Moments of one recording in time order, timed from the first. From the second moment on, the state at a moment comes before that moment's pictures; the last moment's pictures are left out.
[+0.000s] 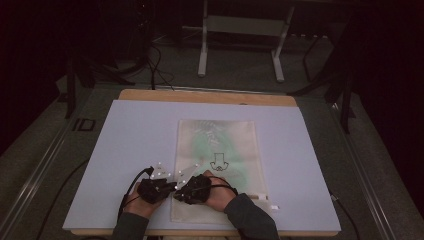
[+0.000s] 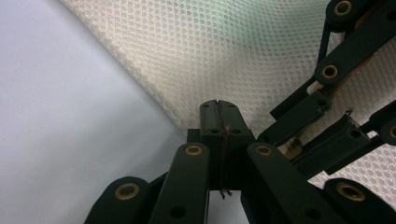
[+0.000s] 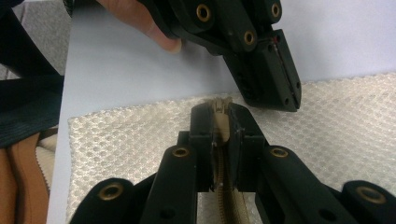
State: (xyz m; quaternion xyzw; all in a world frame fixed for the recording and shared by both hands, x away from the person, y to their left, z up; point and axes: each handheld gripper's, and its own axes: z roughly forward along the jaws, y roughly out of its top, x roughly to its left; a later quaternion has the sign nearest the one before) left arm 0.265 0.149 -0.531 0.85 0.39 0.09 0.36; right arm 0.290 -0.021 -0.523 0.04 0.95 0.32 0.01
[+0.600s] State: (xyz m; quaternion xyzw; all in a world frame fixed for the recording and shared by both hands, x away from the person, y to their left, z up) left arm 0.265 0.149 -0.531 0.85 0.39 0.09 0.35; right arm 0.293 -0.030 -0.522 0.04 0.95 0.32 0.00
